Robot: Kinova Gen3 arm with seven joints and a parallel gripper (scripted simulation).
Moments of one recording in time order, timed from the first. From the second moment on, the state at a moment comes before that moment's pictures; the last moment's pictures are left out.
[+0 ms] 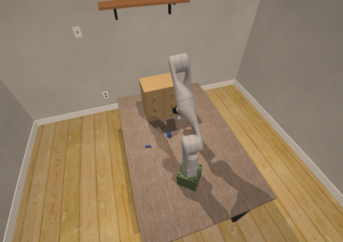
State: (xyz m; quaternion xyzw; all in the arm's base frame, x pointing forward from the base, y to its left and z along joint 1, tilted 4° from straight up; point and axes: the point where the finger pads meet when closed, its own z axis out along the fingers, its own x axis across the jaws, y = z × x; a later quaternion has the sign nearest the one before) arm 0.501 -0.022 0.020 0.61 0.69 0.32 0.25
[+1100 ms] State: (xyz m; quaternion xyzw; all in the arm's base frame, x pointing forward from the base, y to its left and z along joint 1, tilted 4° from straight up) arm 0.500 -0.022 0.016 0.61 0.68 0.32 0.25
